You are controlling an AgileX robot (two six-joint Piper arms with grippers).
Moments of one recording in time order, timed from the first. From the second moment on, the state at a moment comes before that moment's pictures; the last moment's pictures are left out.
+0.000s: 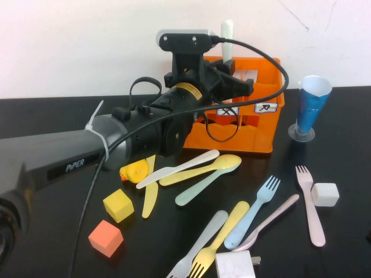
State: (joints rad) right arm 0.15 0.88 -0.38 0.70 0.49 -1.33; left arm -0.62 1.97 -1.38 -0.22 -0.38 -0.11
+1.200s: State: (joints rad) right arm 0.15 0.68 -0.39 0.81 0.62 -1.39; left arm -0.60 1.44 -1.37 -0.20 1.08 0.31
